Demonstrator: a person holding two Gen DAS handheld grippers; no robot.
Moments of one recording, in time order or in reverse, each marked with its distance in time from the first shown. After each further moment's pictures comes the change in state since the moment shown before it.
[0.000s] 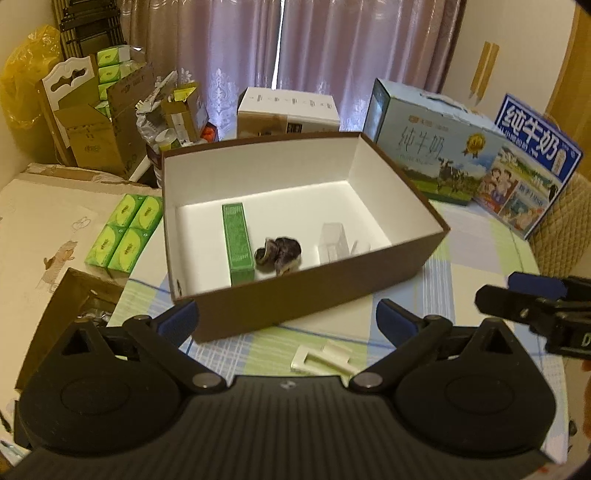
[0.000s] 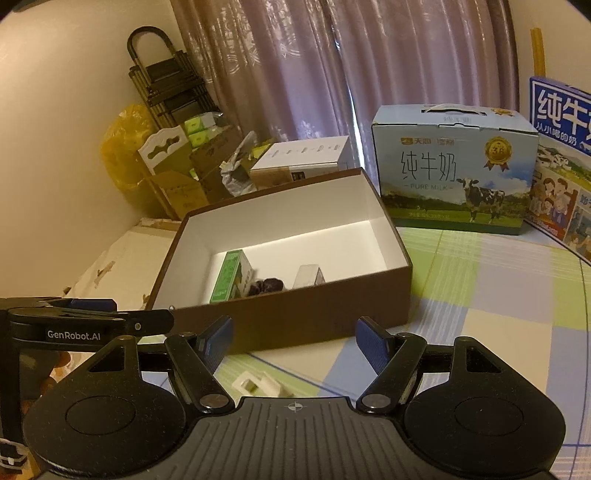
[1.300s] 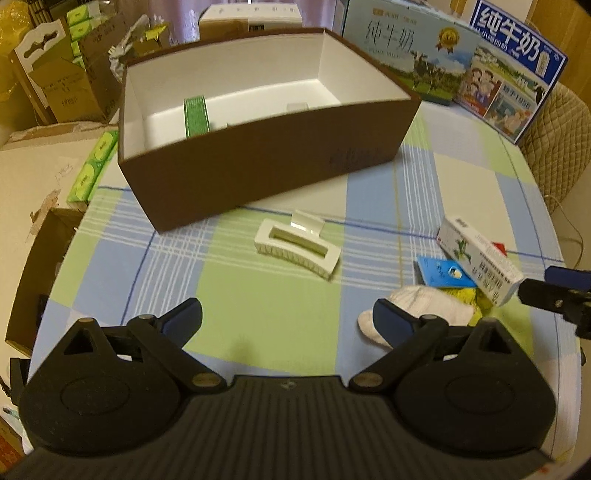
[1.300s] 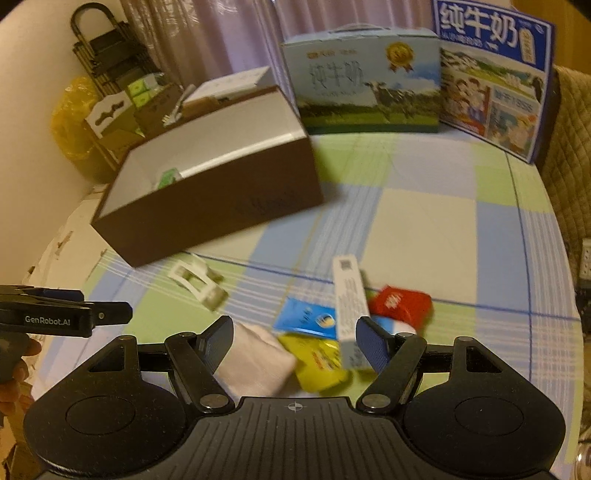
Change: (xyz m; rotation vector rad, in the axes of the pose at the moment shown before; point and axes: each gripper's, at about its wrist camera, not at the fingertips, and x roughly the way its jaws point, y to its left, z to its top) left arm 0.020 -0.037 -0.082 0.068 0.212 -0.019; right arm -0.048 -0.051 -0.098 0.120 0.150 -0.149
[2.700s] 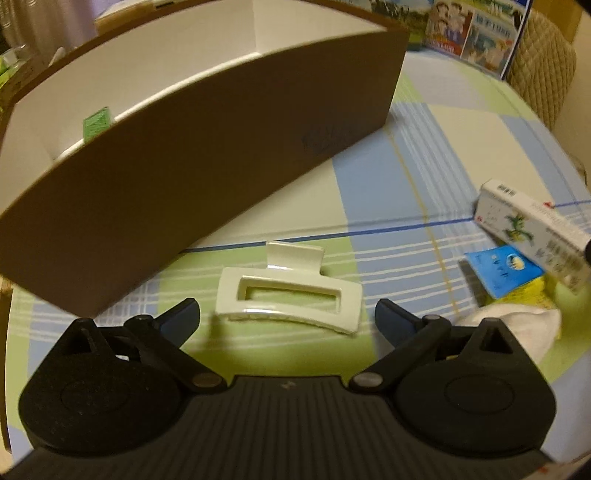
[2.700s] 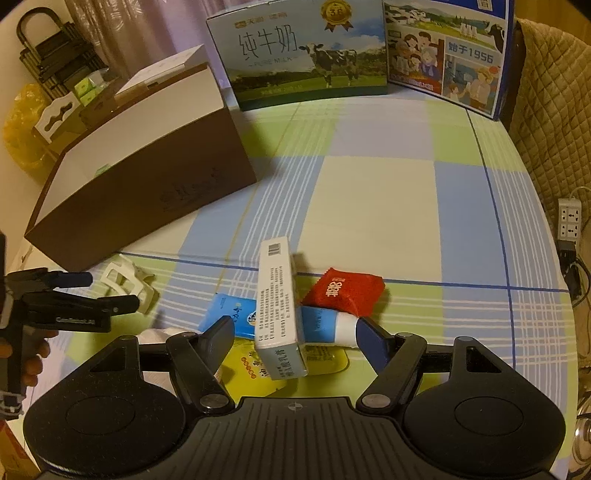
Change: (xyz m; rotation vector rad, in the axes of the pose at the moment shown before) left arm 0.122 -0.009 0.034 0.280 0.009 -0.064; right arm 0.039 -0.043 0.007 0.103 0.062 -0.098
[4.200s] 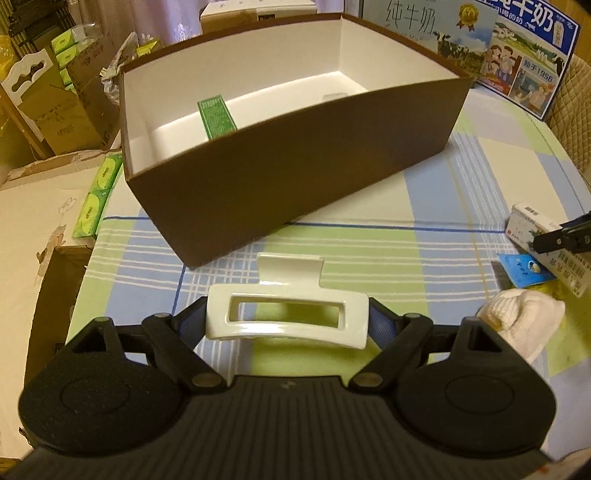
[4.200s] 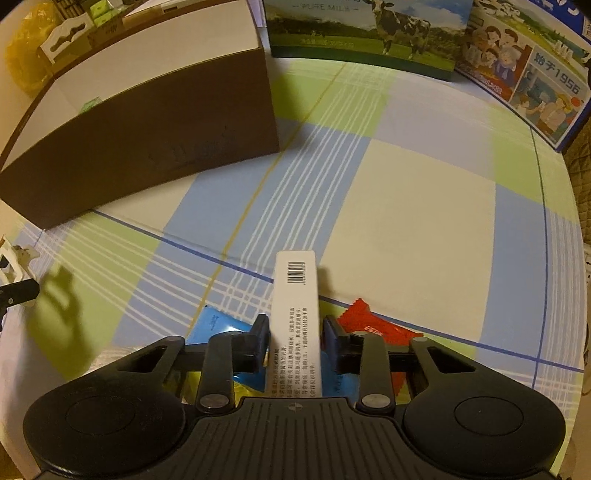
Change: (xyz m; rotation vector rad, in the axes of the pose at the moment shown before) left arm -0.070 0.050 -0.027 -0.147 -0.038 0.110; right arm 0.076 0.029 0.039 -0.204 0.172 -0.044
